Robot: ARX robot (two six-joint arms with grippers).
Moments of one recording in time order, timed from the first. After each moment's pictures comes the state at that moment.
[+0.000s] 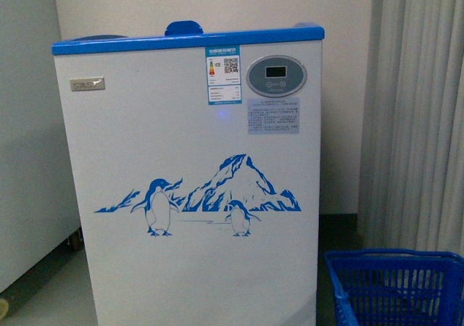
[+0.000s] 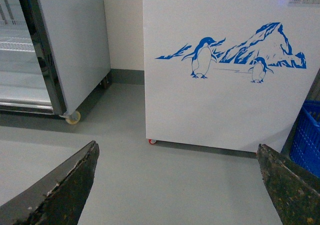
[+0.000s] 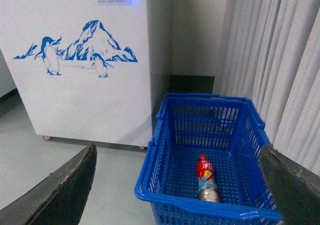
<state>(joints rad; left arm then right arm) 0.00 0.00 0.01 0.00 0.00 0.00 0.00 0.00 0.02 0.00 0.00 0.00</state>
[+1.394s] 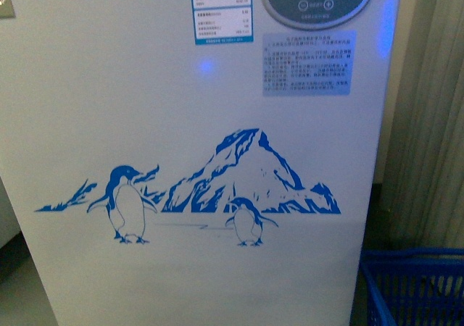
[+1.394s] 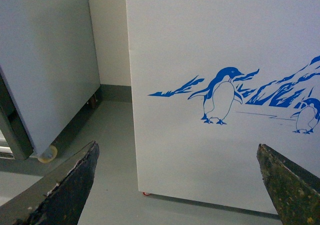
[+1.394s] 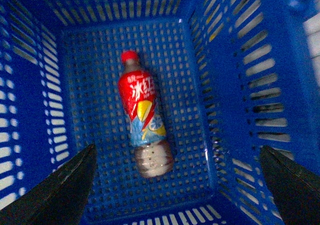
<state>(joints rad) 0.00 0.00 0.01 0.00 0.00 0.00 -0.34 1.94 0.54 0.49 0.10 -0.12</state>
